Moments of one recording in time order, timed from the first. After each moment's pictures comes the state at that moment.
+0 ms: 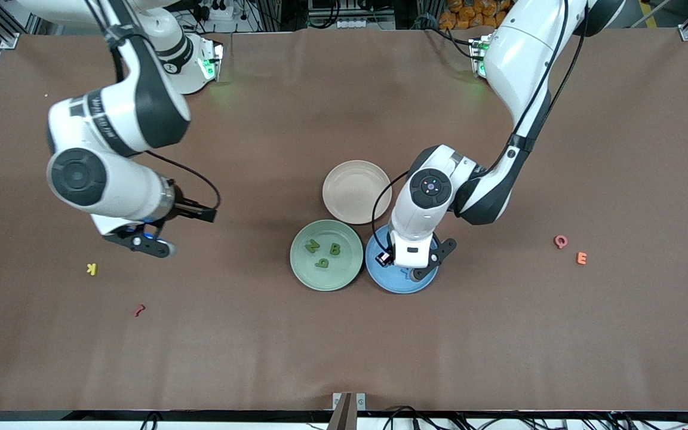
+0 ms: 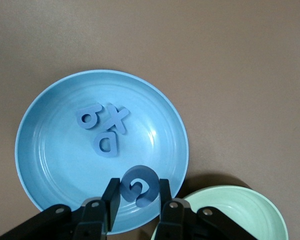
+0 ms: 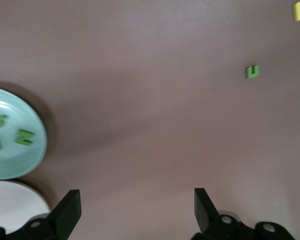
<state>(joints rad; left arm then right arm) -0.47 0.73 -0.15 -1.44 0.10 2.30 -1.36 0.22 0.36 0.07 -1.49 0.02 1.61 0.58</state>
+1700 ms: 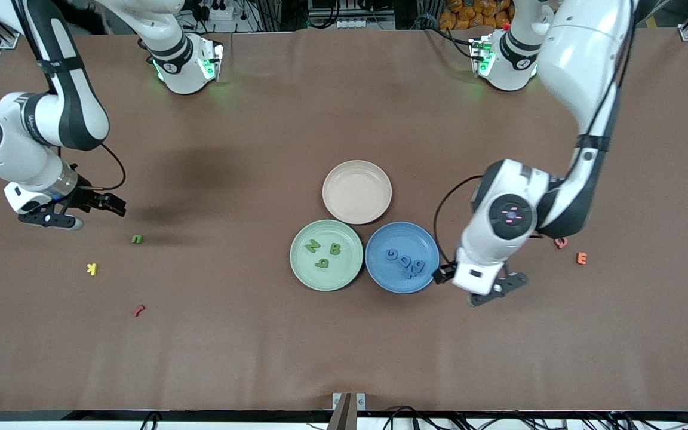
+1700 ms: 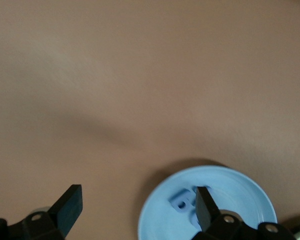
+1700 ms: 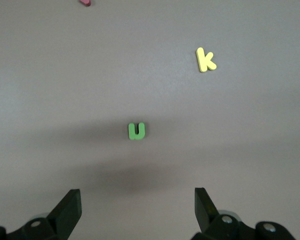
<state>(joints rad) -0.27 0.65 -0.13 -1.43 0.15 2.13 -0.84 -0.22 0.13 0.07 -2.27 -0.04 2.43 0.01</state>
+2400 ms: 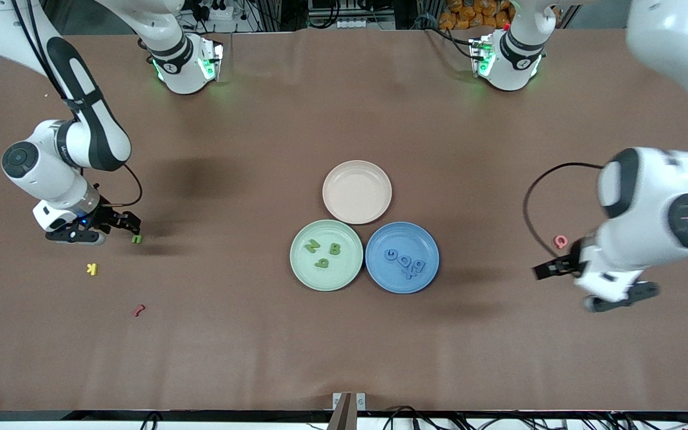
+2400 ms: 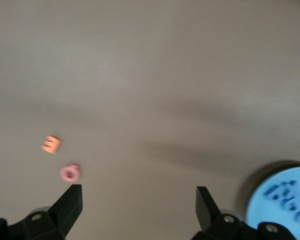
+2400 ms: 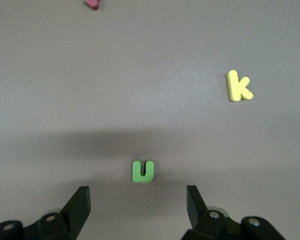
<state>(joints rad) 0.02 0.51 -0.14 -1.43 0.07 1.92 -0.36 -0.22 0.31 0.08 -2.27 -0.04 2.69 -0.08</state>
